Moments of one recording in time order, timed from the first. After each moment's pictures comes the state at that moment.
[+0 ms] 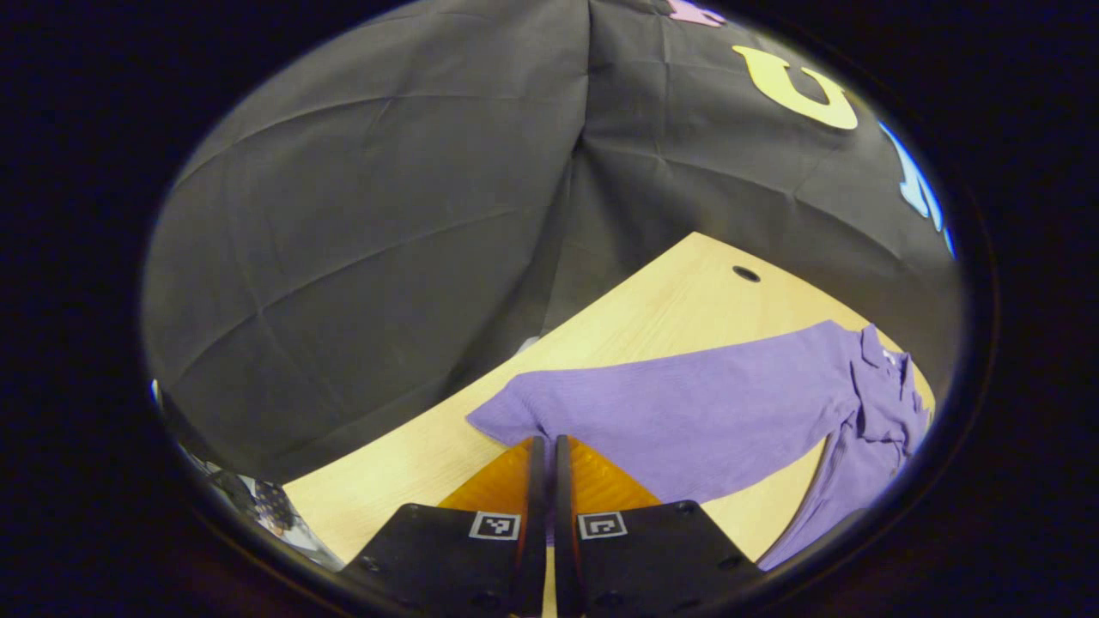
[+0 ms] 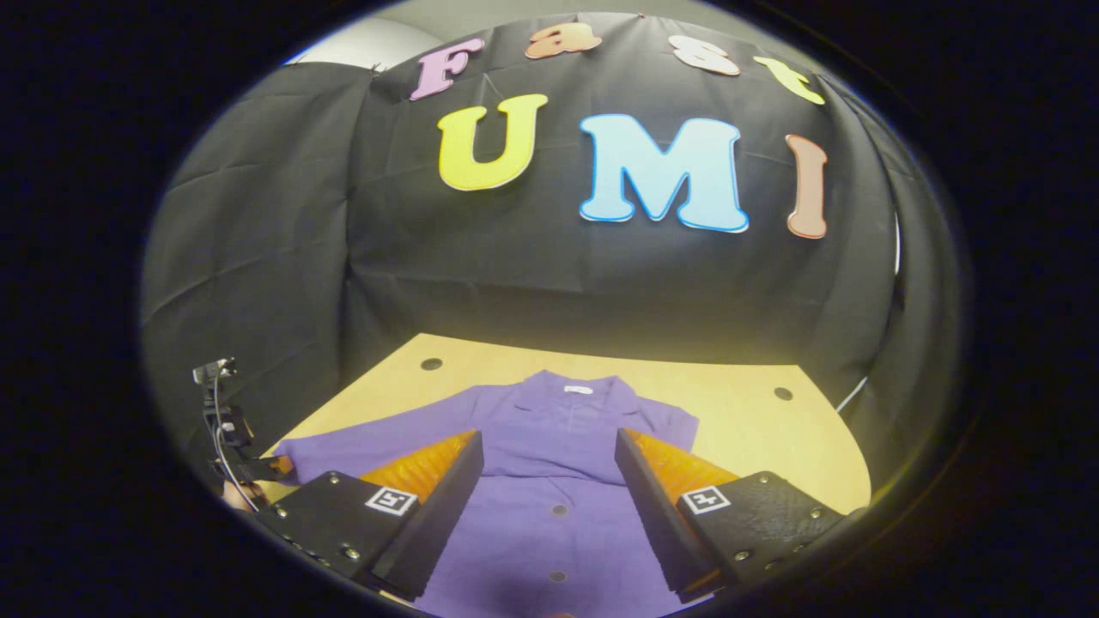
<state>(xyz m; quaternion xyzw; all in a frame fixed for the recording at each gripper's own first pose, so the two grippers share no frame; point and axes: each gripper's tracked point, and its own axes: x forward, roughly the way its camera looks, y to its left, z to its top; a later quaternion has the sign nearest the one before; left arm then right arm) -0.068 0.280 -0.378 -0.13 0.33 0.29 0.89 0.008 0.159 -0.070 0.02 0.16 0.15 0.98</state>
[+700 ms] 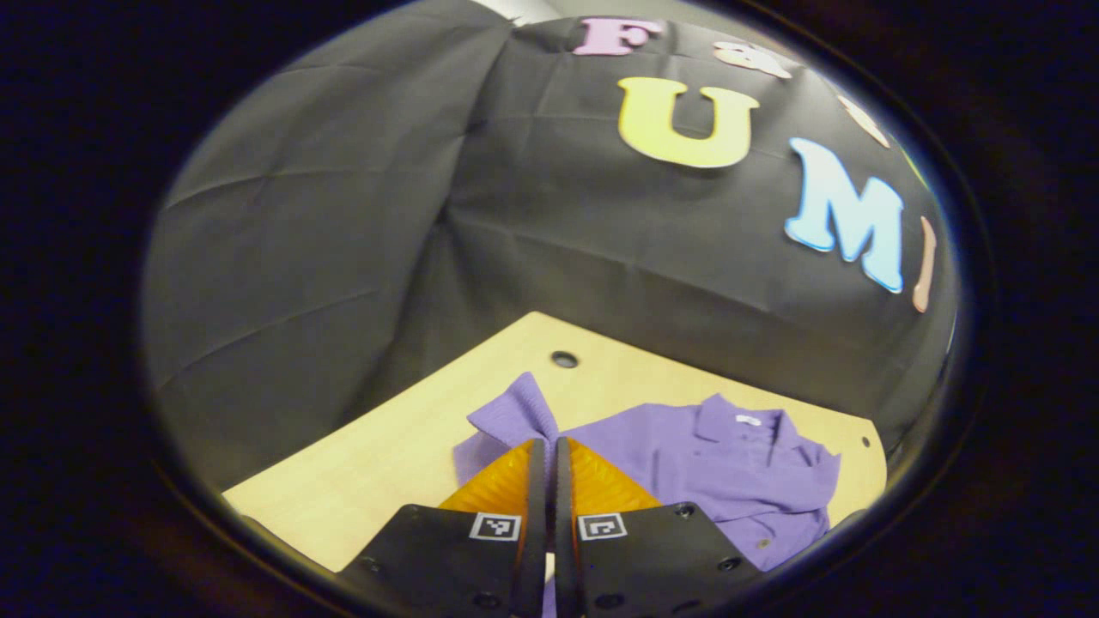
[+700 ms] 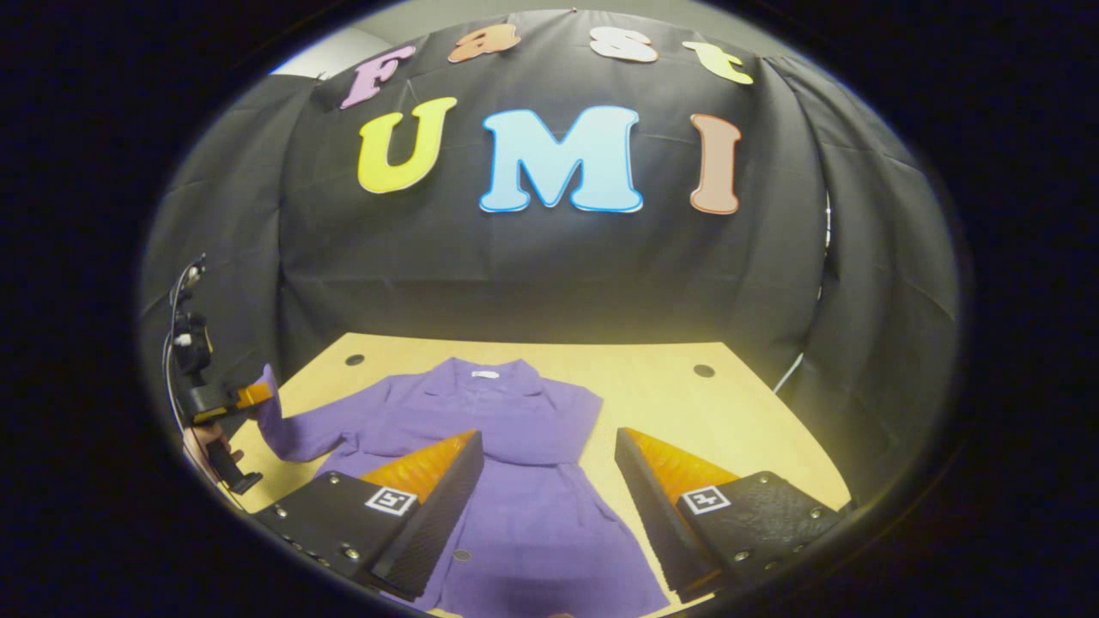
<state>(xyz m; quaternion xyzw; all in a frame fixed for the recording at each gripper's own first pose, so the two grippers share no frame) 0.092 0.071 -0.238 -0.13 0.22 0.11 0.96 0.004 0.036 -0.102 0.04 0.18 0.05 0.98</state>
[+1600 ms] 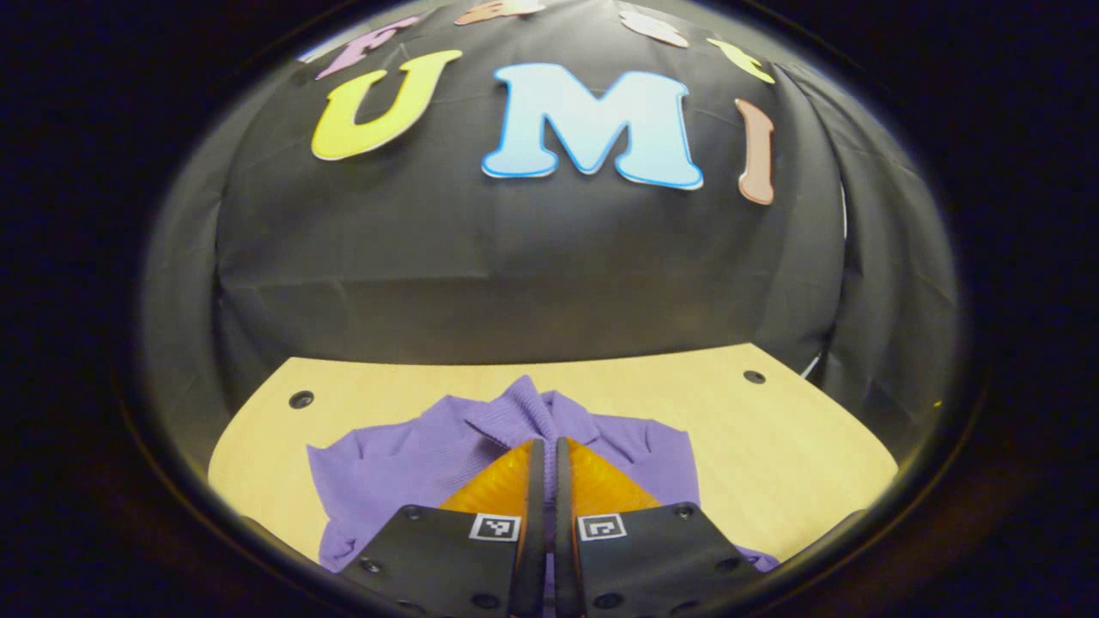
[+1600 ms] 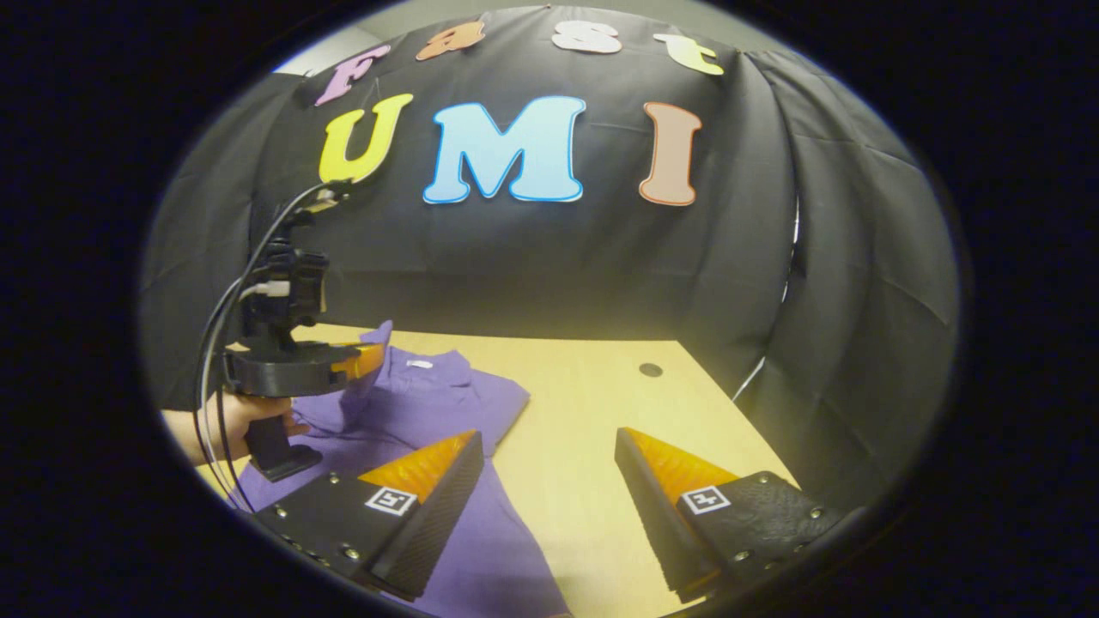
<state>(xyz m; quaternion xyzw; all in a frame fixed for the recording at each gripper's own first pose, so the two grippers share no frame) 0.173 -0.280 -0.255 -0.01 0.24 -0.14 0.96 0.011 -0.051 -0.130 0.02 0.19 0.02 0.98</state>
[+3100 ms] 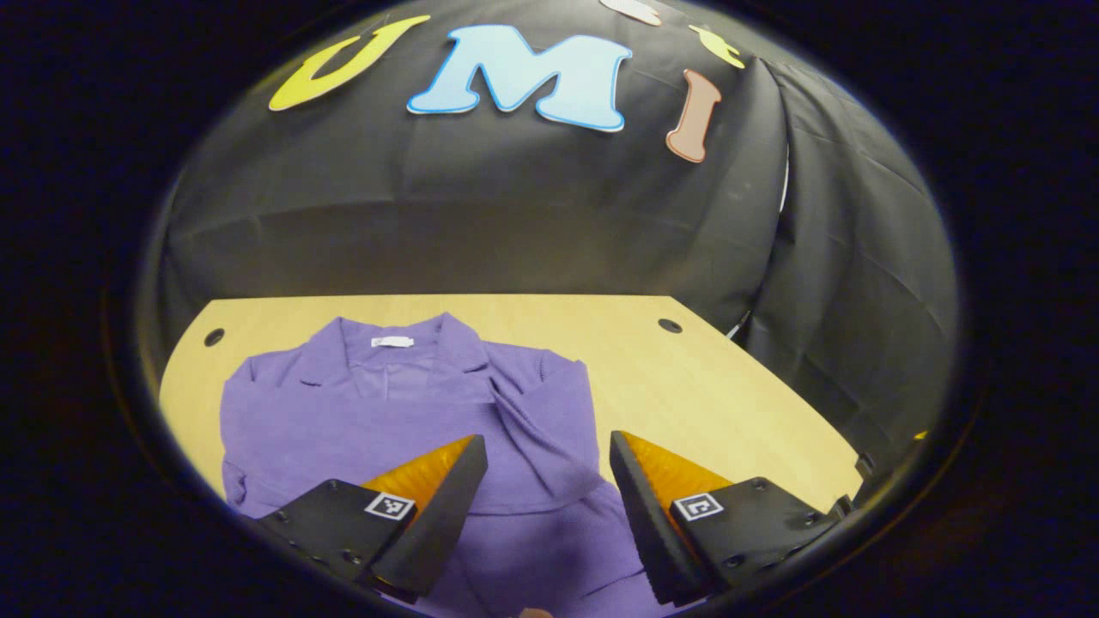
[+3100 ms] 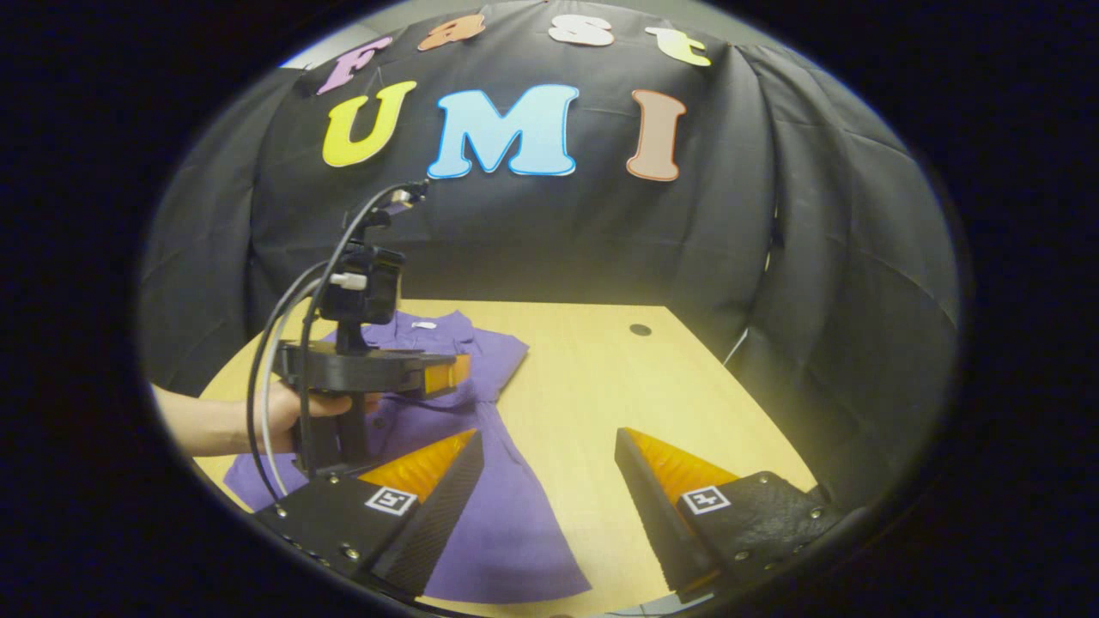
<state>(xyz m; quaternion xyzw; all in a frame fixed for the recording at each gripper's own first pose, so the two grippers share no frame) 0.091 -0.330 -0.296 -0.06 0.30 -0.25 0.92 -0.067 -0.031 -0.154 0.02 0.23 -0.01 0.97</state>
